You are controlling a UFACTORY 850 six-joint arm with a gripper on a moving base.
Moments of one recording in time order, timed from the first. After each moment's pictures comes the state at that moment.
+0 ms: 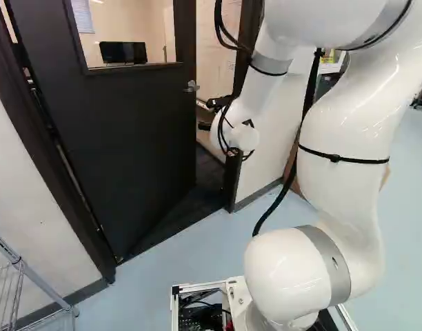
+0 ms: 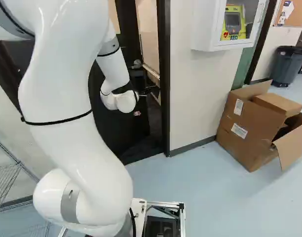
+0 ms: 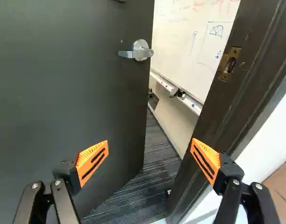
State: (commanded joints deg) arm 1.9 -12.4 -35.7 -5.7 54.7 0.0
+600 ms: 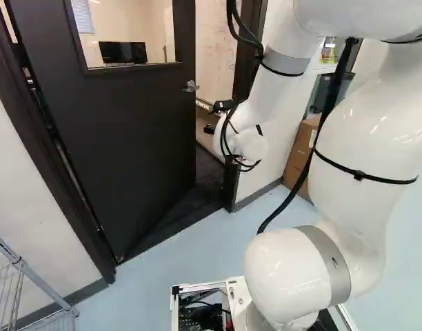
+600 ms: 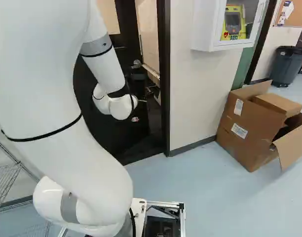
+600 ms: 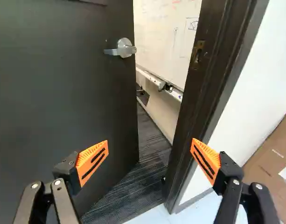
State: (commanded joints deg) arm 1.7 -4.0 -26.4 0.4 54.7 0.0
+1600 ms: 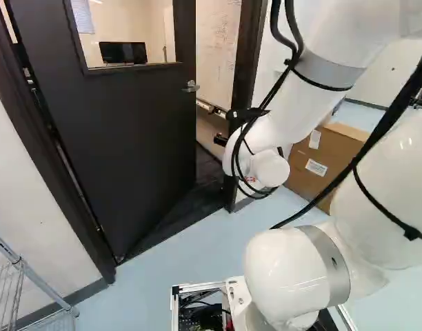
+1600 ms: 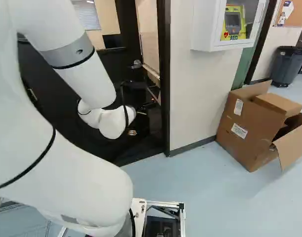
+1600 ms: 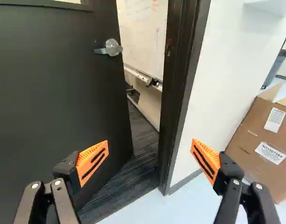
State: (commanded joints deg) arm -0.1 11.5 -11.3 3.0 54.7 0.0
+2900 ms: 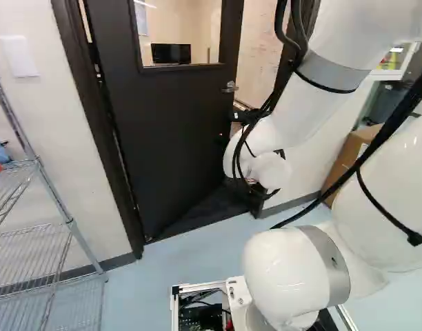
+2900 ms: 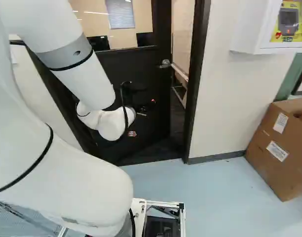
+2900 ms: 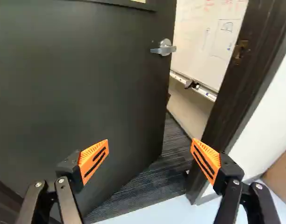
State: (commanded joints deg) arm -0.1 11.5 -11.3 3.0 54.7 0.0
